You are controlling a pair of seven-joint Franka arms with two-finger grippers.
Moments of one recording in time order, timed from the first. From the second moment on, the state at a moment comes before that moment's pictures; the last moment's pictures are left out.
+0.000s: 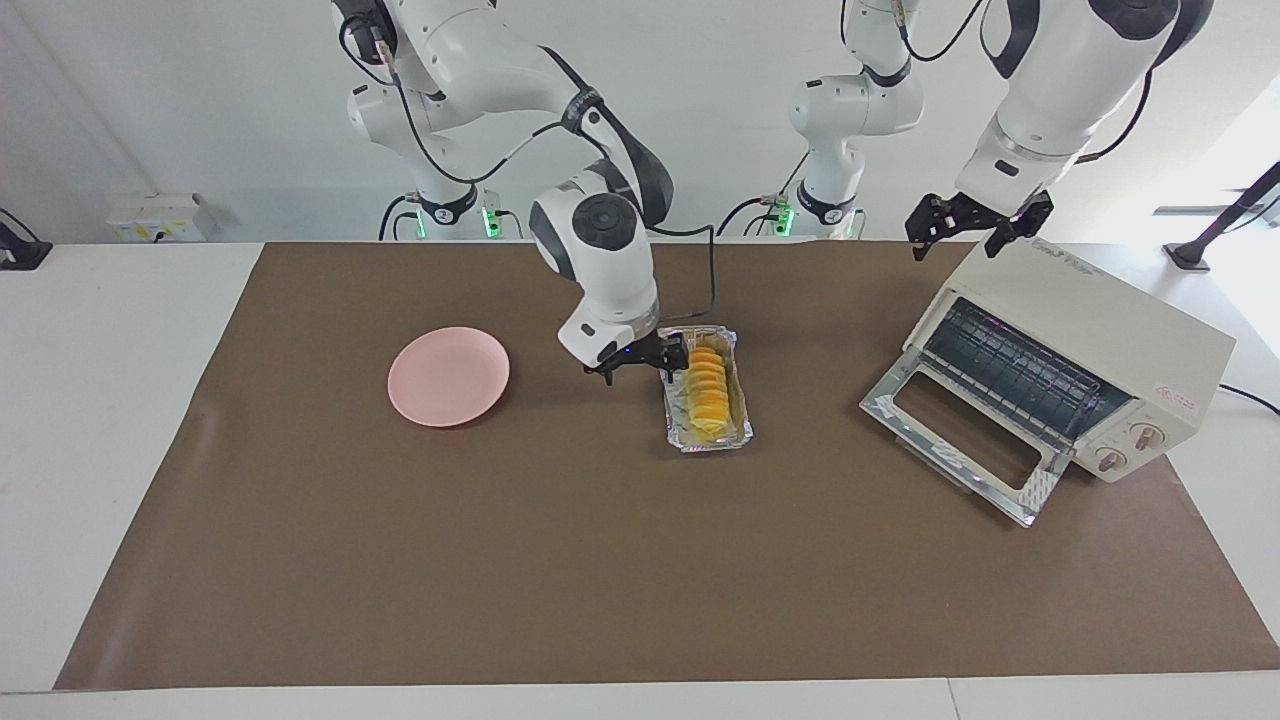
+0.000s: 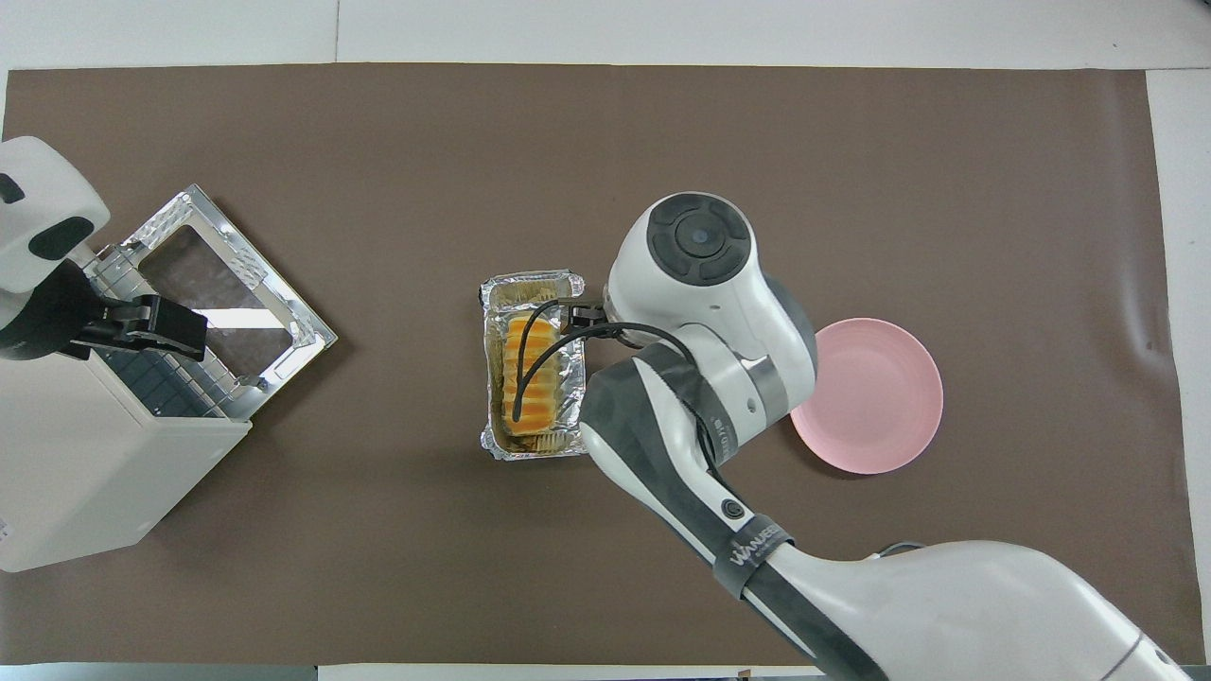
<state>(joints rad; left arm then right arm) -0.06 -0.06 -0.14 -1.65 0.04 1.49 -0.10 0.35 0.36 0.19 -1.66 0.07 2.03 0.53</state>
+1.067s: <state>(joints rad) -0.53 0.37 -0.15 -1.82 -0.02 2.22 -0.58 -0.06 -0.01 0.18 -1.65 0.02 1.61 -0.11</state>
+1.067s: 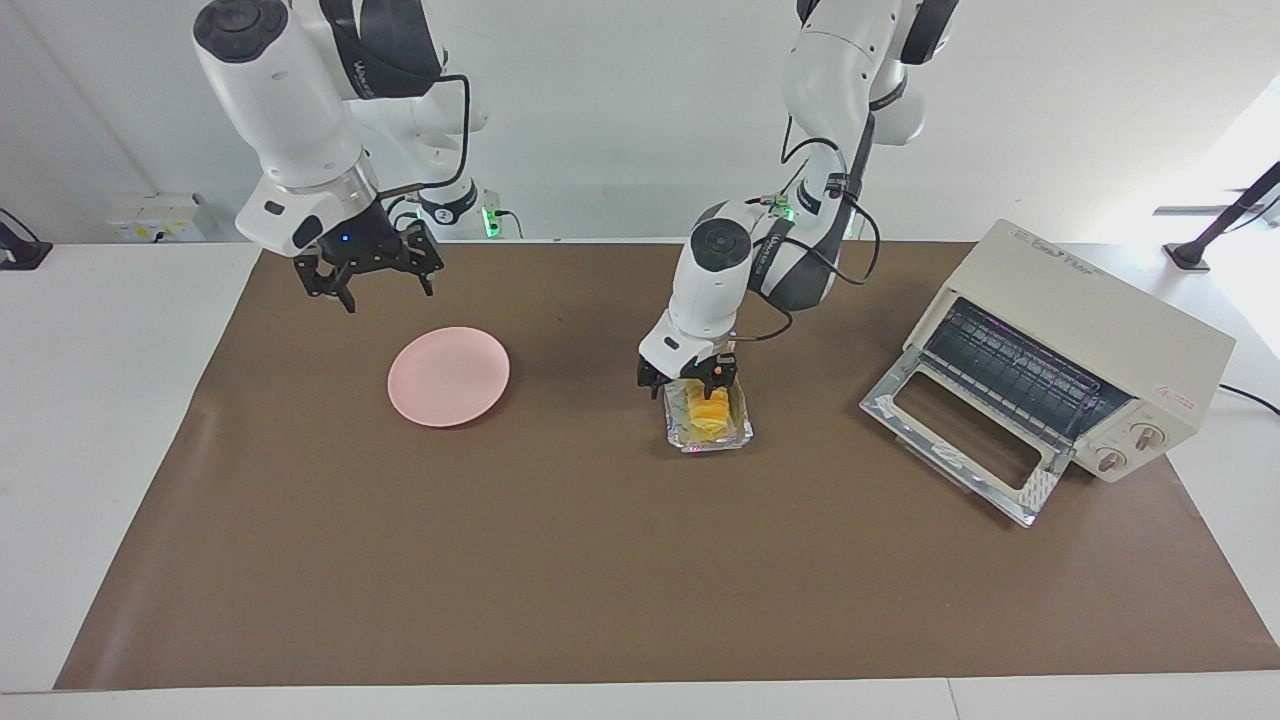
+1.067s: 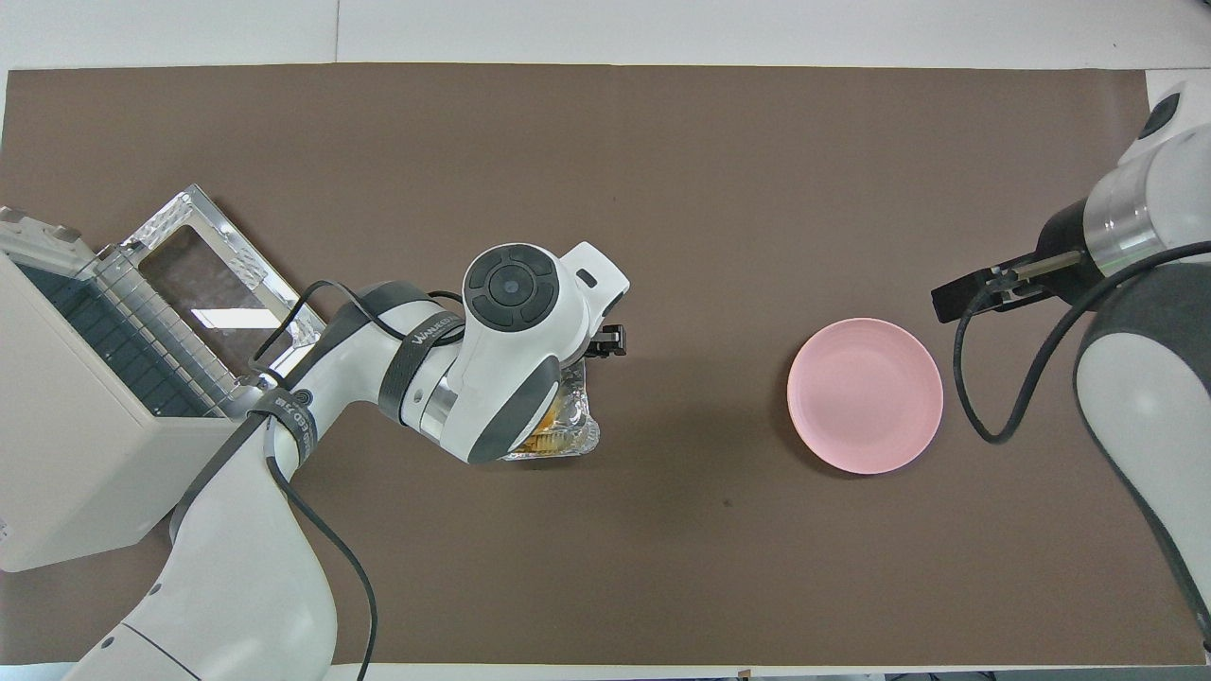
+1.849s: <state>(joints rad) -0.56 0.37 -0.12 -1.83 -0.02 2.16 -0.63 -0.06 -0.02 0.15 -1.65 0.02 1.58 -0.11</state>
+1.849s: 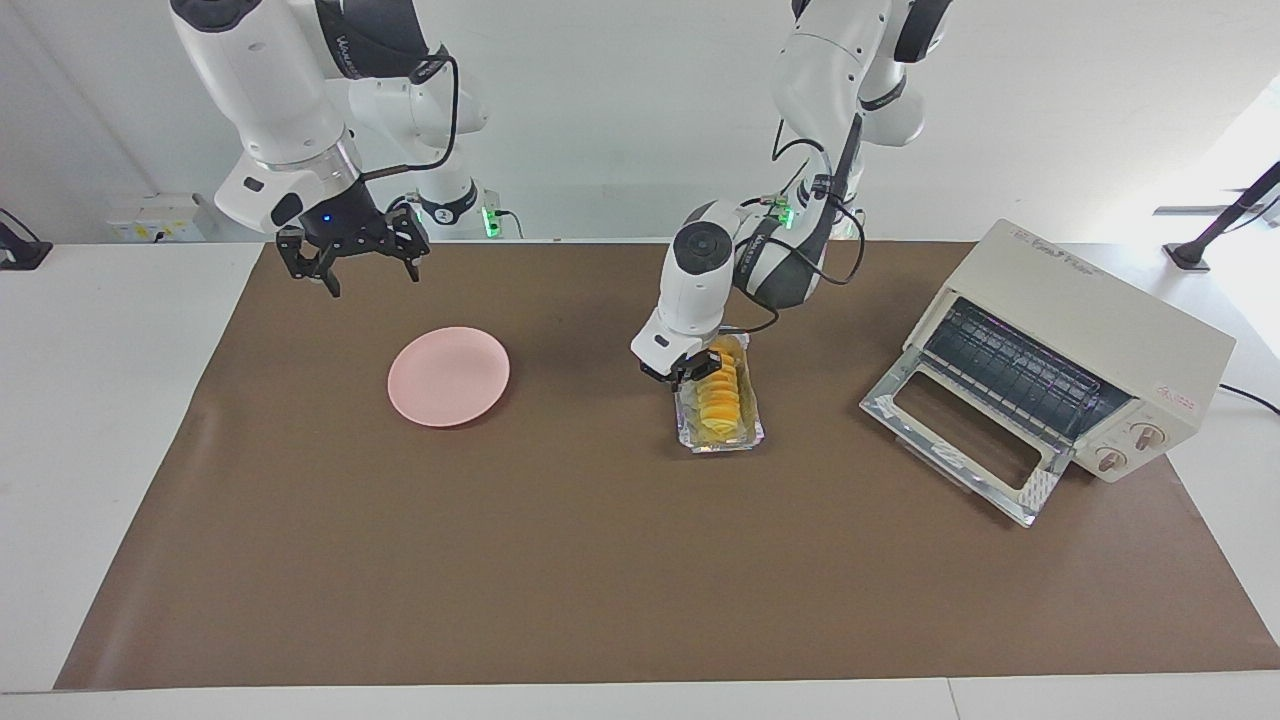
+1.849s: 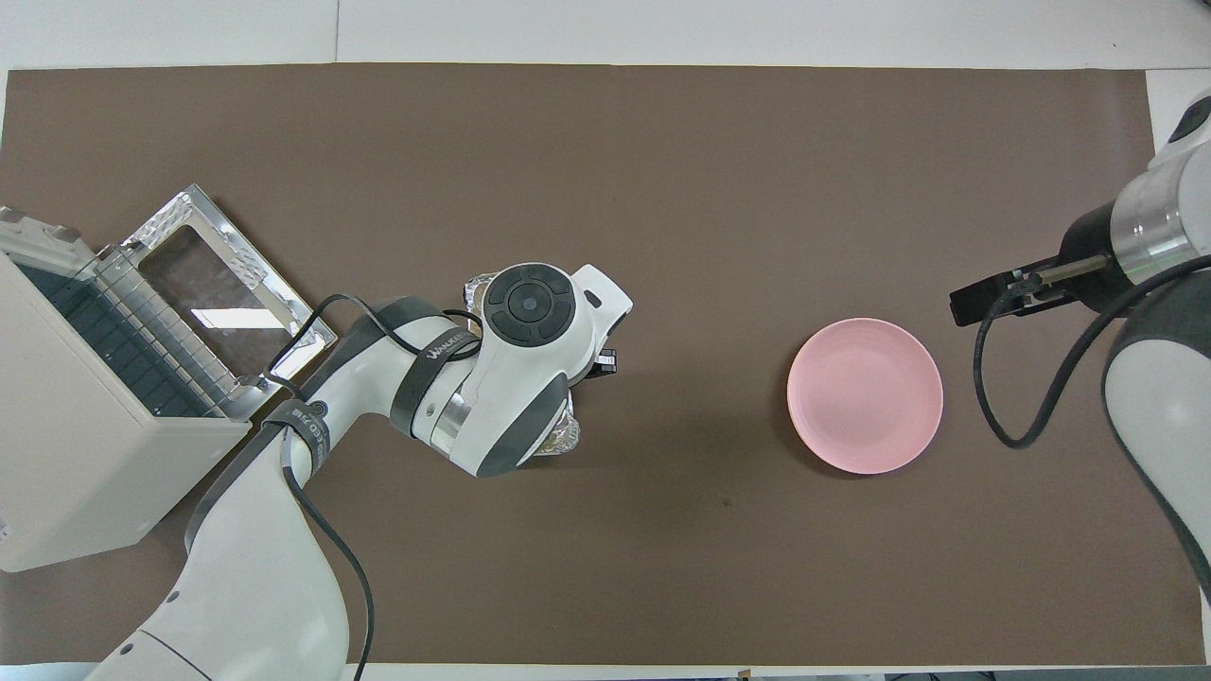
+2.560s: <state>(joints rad) -0.33 0.33 0.16 -1.58 -0.02 1.88 -0.65 -0.07 -0.04 0.12 -1.65 0.02 1.55 -0.11</state>
